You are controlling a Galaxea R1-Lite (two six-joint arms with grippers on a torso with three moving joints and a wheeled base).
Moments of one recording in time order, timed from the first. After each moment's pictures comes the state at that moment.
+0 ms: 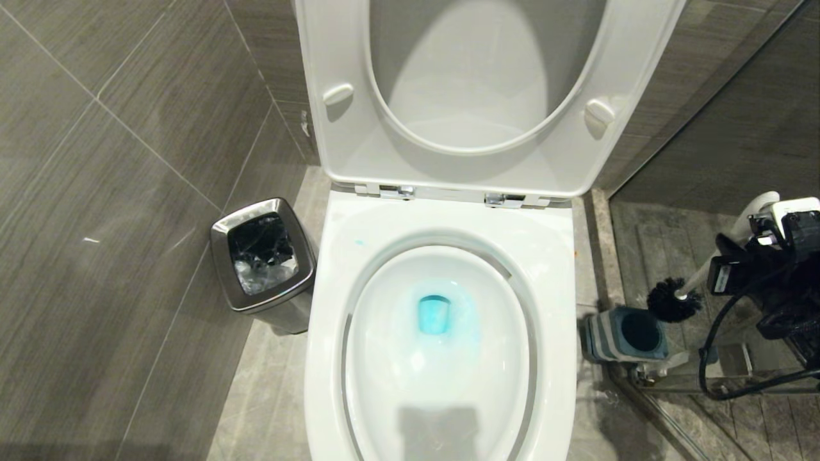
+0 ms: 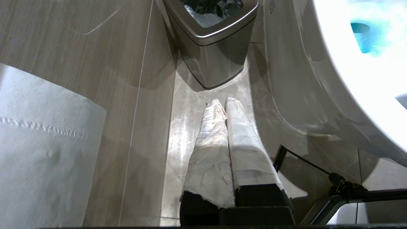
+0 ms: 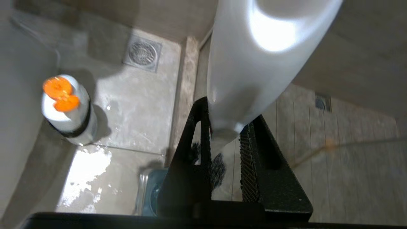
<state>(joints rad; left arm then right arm) 0.00 0.00 0.00 0.00 -0.02 0.07 -0.09 1.69 -0.42 -1.34 -0.20 -0.29</state>
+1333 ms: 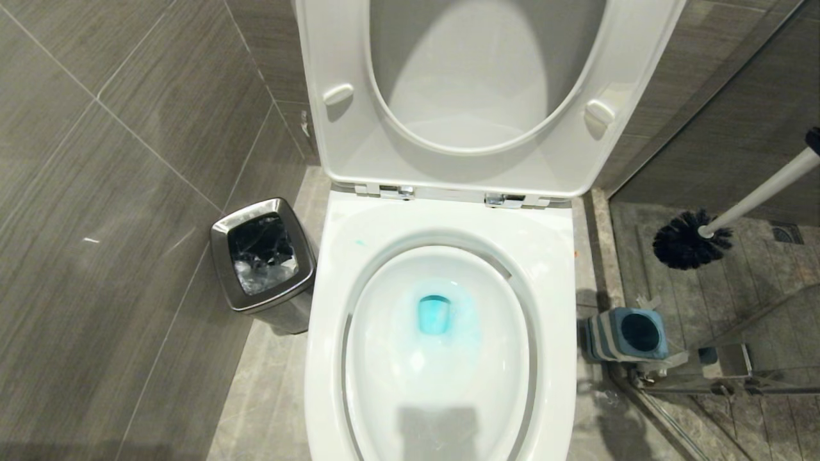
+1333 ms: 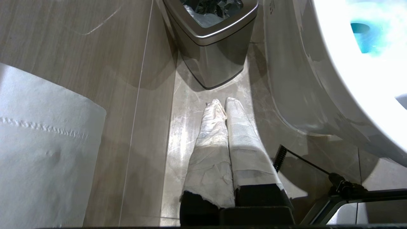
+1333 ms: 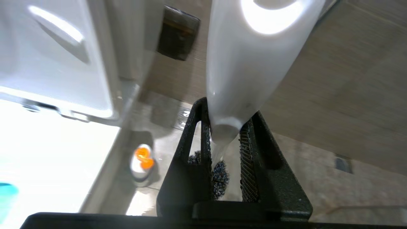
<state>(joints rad) 0.00 0.00 0.00 0.00 -0.02 0.07 0.12 1.13 -0.73 -0.63 -0.18 -0.27</state>
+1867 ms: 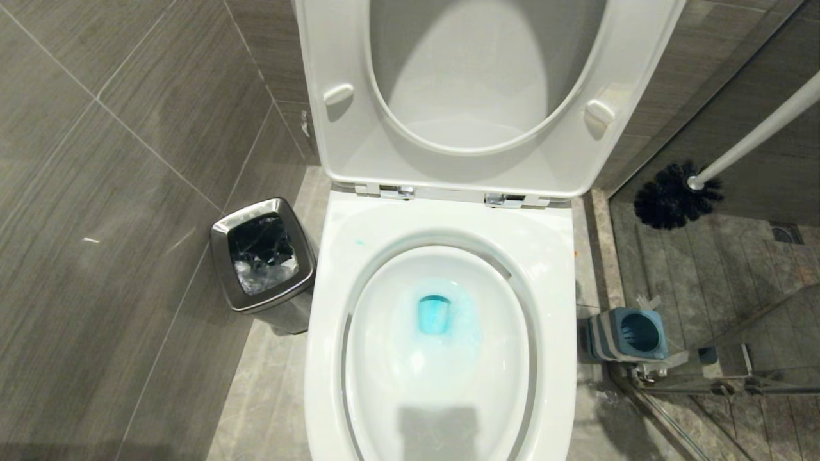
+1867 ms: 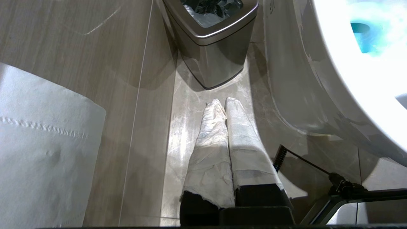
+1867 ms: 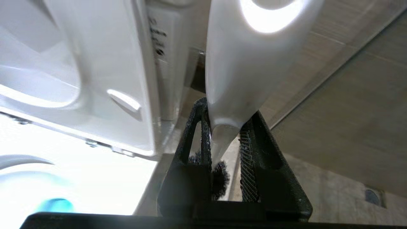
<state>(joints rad) 0.00 0.00 0.00 0.00 -0.02 0.07 0.26 1.12 -1.08 -0.32 -0.20 -0.25</state>
